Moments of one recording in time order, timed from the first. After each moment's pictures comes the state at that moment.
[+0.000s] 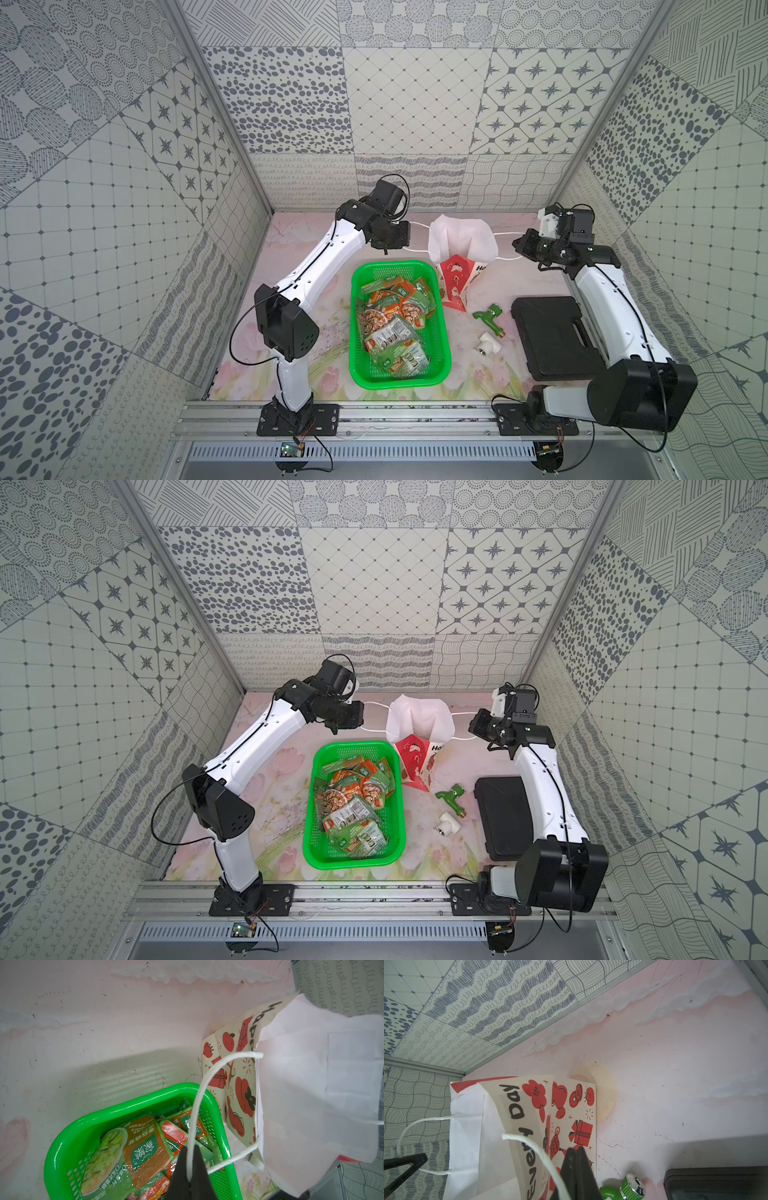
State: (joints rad) left arm -0.52 1.90 2.03 -1.08 0.13 -0.43; right arm -0.09 1.35 1.29 -0.69 -0.36 0.40
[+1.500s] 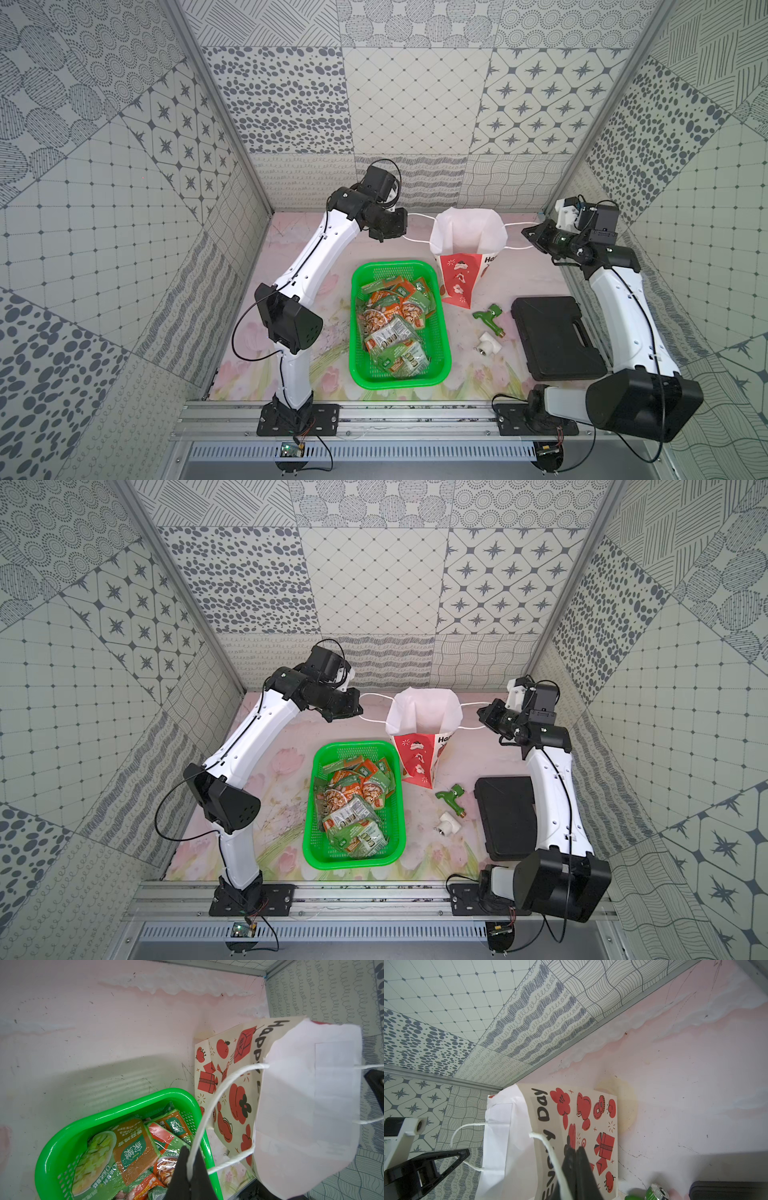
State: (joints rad) left arm -0.47 1.96 2.20 -1.17 0.25 -0.44; right arm -0.18 1.31 1.33 -0.66 -0.50 0.49
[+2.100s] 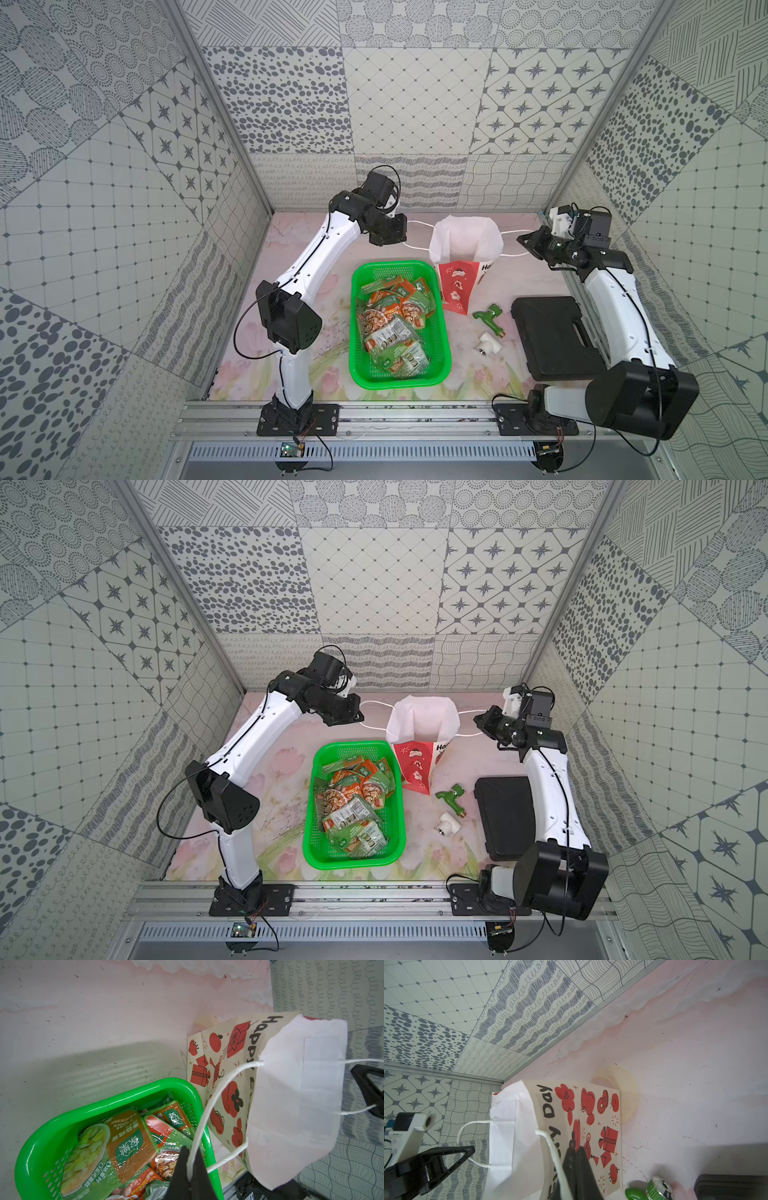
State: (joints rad) left arm -0.45 1.96 2.14 -1.14 0.33 -0.45; right arm -0.19 1.32 1.27 -0.62 -0.56 0.49
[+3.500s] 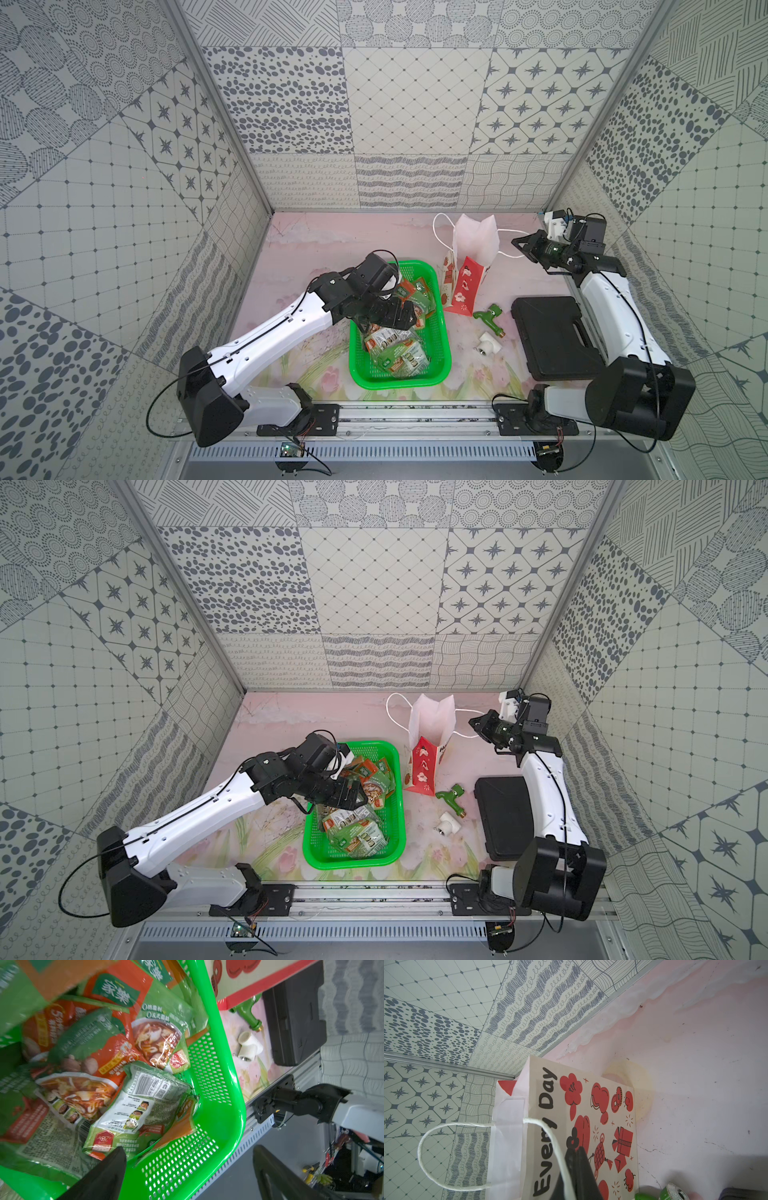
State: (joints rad) left arm -0.77 1.32 1.21 -0.95 0.25 -0.54; right arm -0.19 1.32 1.18 -0.52 -0.64 0.52
